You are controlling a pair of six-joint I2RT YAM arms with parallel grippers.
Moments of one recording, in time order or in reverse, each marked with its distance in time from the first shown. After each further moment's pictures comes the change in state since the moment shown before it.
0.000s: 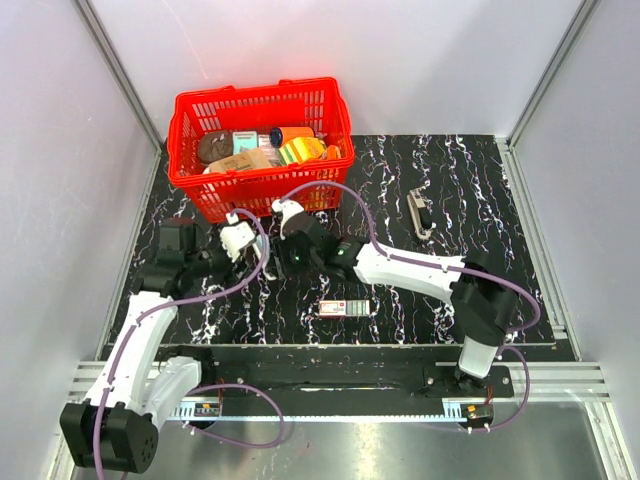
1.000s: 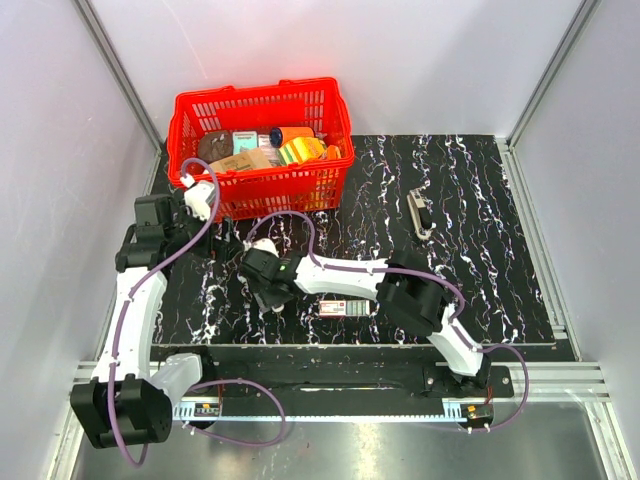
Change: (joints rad) left arm 0.186 0.137 0.209 -0.031 0.010 -0.461; right arm 0.130 0.425 0.407 -0.477 0.180 0.067
